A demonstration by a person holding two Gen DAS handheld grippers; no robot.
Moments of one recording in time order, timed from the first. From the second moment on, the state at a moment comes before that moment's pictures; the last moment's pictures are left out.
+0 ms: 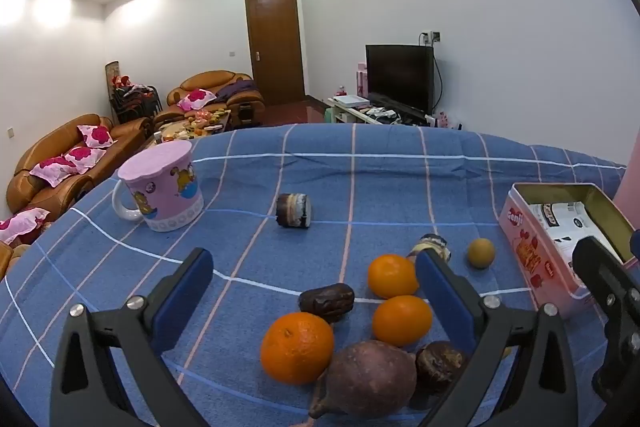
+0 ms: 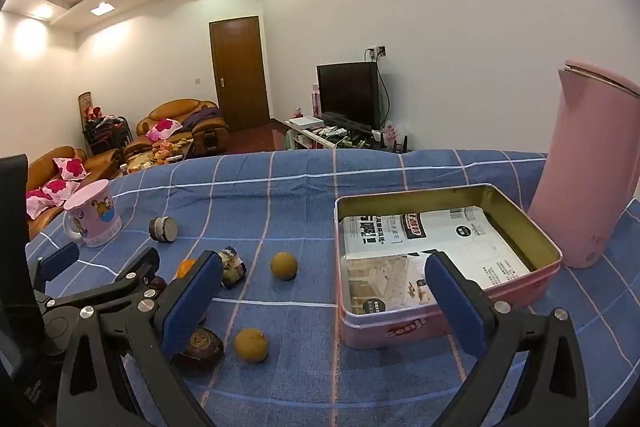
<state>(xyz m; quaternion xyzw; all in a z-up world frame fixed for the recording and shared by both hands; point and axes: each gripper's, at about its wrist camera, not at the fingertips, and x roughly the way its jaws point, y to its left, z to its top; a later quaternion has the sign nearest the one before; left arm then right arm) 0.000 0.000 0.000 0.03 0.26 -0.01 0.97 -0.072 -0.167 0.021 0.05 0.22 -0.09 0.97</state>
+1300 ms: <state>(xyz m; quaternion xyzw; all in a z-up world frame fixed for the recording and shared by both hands) -0.004 -0.004 0.000 0.04 0.26 -0.03 0.96 -0.072 -0.167 0.022 0.04 0.22 -0.09 0.97</state>
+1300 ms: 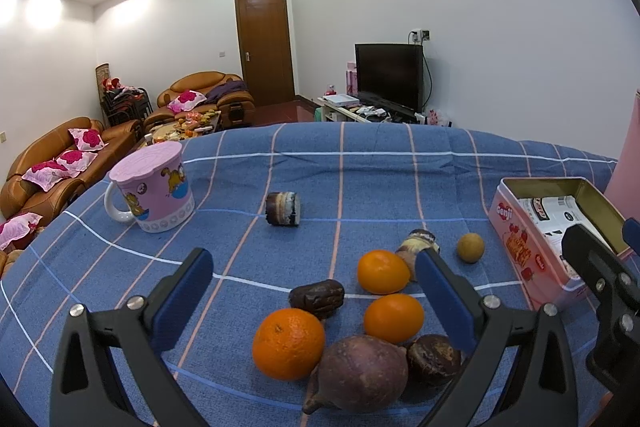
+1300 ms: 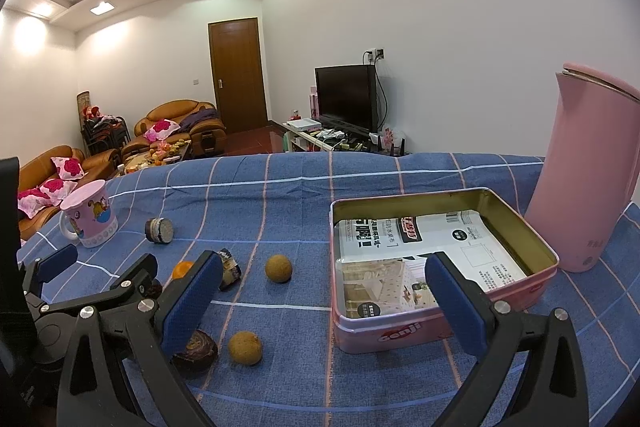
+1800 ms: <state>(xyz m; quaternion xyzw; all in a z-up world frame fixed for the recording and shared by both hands) -0.005 -0.005 0.001 0.03 0.26 -0.03 0.96 -0.071 -0.169 0.022 0.04 0.22 -0.09 0.97</state>
